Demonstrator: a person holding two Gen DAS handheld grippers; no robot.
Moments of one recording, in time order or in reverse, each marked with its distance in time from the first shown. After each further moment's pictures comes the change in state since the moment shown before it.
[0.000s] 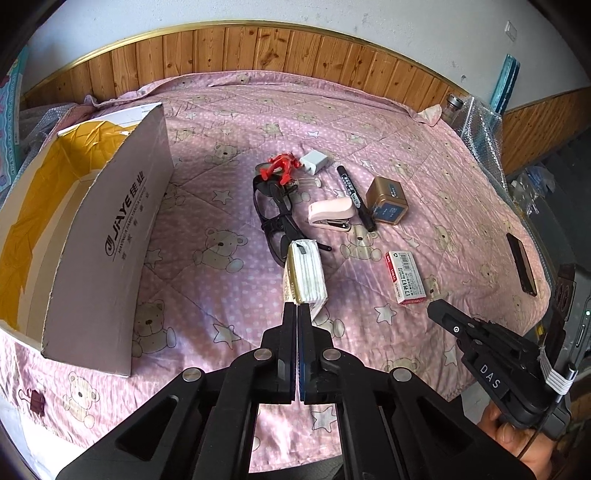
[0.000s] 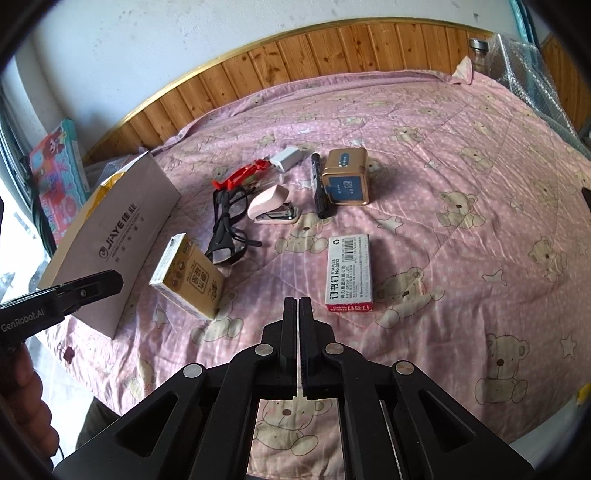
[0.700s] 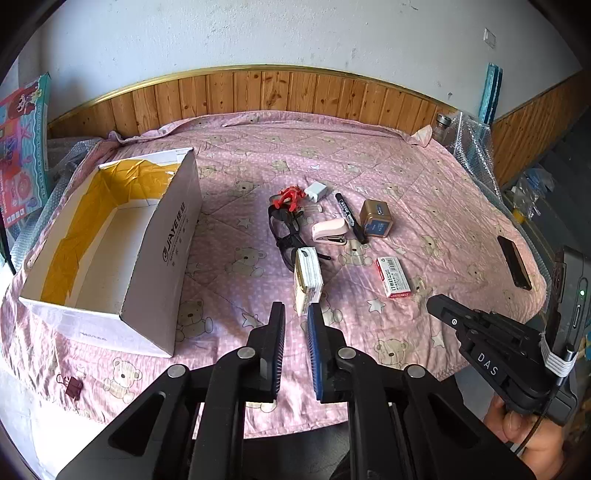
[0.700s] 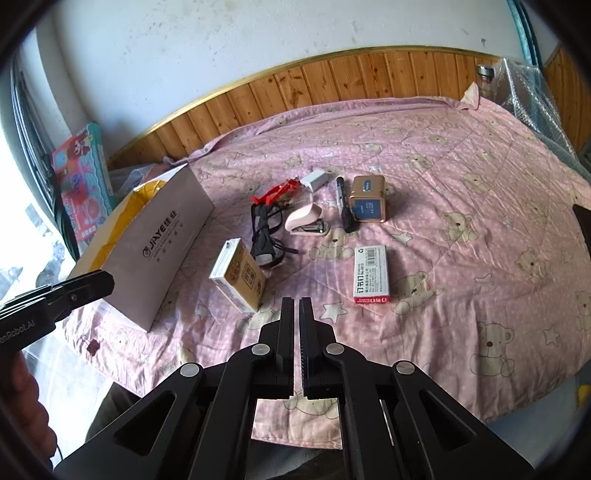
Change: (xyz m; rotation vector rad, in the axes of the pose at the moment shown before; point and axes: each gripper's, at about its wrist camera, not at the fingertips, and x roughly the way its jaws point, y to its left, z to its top) left arm -0.081 -0.010 -0.028 0.040 -0.125 0.063; right arm -0.055 0.032 -0.012 -0.035 -0.073 0.050
